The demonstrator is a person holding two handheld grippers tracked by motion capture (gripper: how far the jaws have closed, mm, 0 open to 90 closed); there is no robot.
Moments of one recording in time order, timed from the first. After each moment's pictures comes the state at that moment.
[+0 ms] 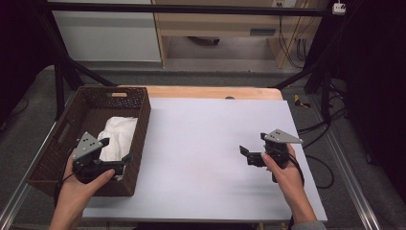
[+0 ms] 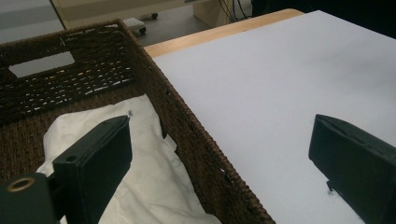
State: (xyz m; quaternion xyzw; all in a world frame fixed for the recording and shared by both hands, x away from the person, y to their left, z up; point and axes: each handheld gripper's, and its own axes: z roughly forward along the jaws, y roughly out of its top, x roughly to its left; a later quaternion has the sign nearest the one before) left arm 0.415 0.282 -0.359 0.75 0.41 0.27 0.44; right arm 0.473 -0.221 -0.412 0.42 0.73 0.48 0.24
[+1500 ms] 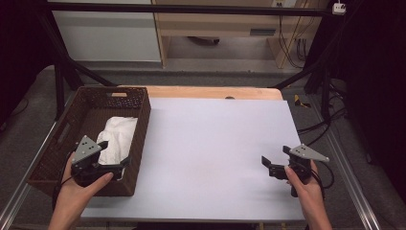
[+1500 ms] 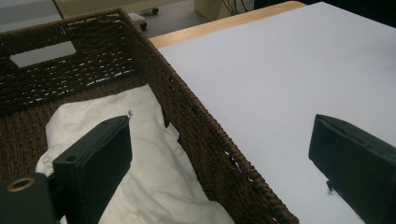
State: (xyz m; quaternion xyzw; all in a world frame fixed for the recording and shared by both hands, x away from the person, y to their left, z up) left arm 0.411 0.286 -0.366 0.75 0.41 0.27 0.44; right arm 0.440 -0.283 -0.441 0.46 0.70 0.48 0.25
